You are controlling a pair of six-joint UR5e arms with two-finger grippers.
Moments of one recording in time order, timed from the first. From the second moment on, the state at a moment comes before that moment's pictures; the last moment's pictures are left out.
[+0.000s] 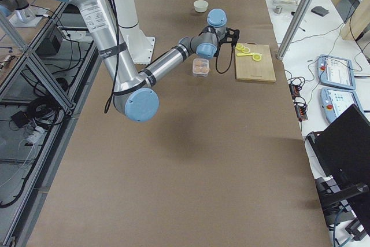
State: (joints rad) left arm -1.01 -1.77 -1.99 -1.72 -2.01 -1.00; right arm 1.08 -1.25 1.83 -1.28 2.30 1.05
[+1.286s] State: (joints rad) left arm -1.37 -1.52 -1.76 -1.72 -2.26 -0.48; right arm 1.65 -1.44 1.54 -1.75 2.48 -0.20
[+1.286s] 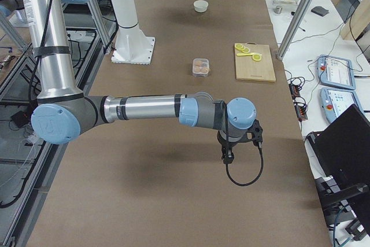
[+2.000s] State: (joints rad) left arm -1.56 -1.51 -1.72 -1.67 -2.37 -0.34; right arm 1.67 -1.50 1.54 -1.75 2.47 -0.19
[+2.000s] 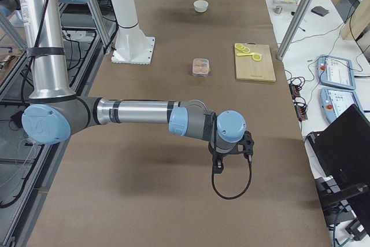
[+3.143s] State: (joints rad) left arm -1.56 -1.51 -1.70 -1.67 -2.36 -0.28; right arm 1.68 -1.49 1.56 -1.72 2.43 -0.13
